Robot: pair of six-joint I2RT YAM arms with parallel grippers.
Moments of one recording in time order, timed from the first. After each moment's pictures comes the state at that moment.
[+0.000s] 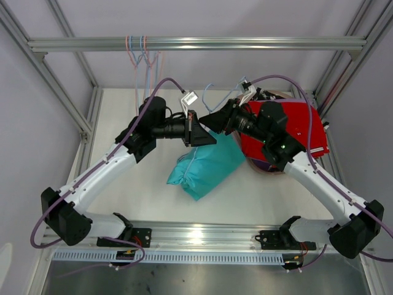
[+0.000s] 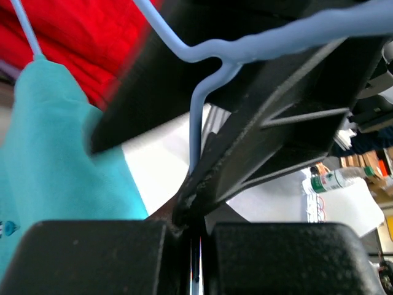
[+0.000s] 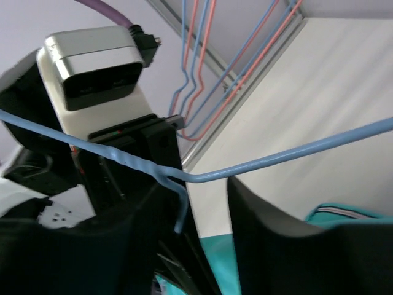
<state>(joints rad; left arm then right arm) -0.63 1.31 1.25 -0.16 0.78 -0.52 0.64 1.23 1.20 0.07 -0.41 0.71</state>
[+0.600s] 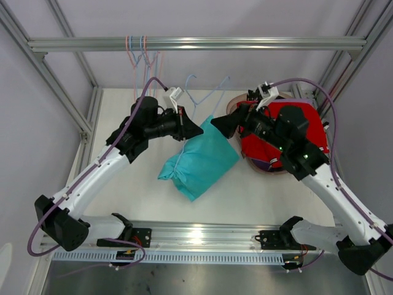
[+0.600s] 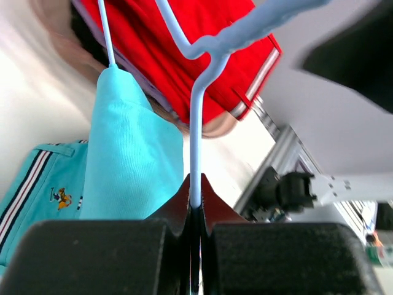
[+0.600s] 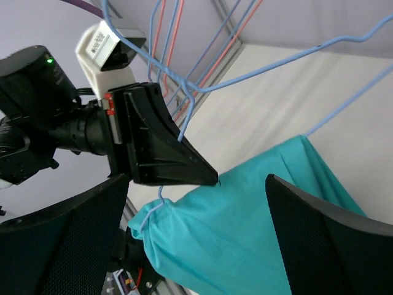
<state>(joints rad) -0.57 1.26 1.25 -0.30 0.49 -0.49 0.62 1.09 1.24 -0.17 -0.26 0.54</state>
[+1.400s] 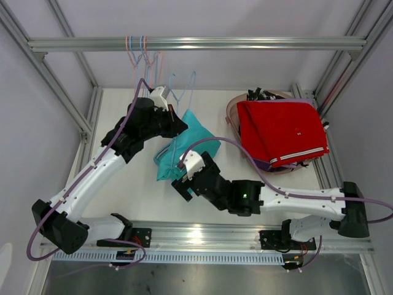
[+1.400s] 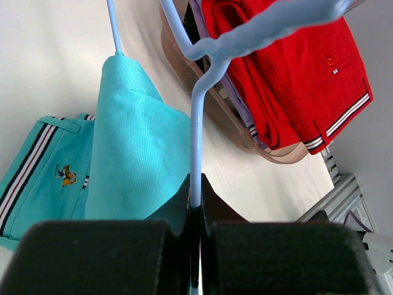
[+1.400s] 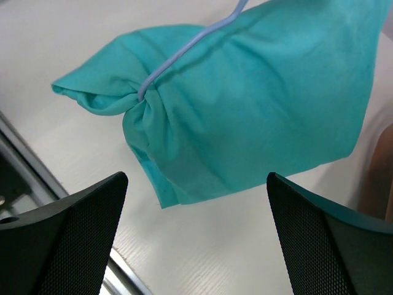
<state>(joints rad) -0.52 1.23 1.25 -0.43 0.18 -0.50 1.38 1.28 1.10 -0.25 0.60 0.12</state>
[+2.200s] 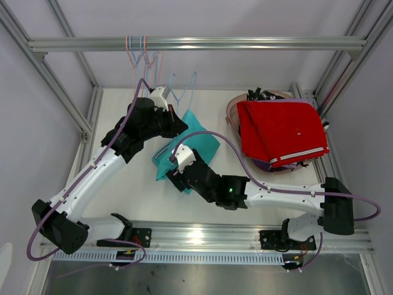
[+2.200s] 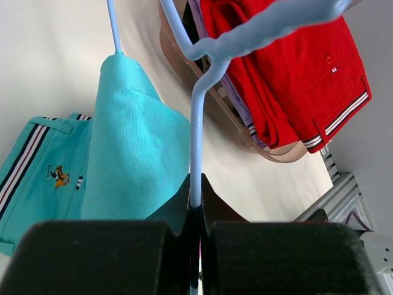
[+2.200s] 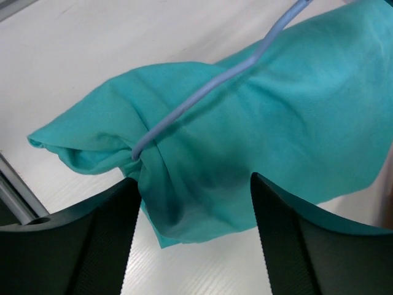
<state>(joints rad) -0.52 1.23 1.25 -0.43 0.19 -0.50 1.33 1.45 1.11 -0.08 0.57 0.08</state>
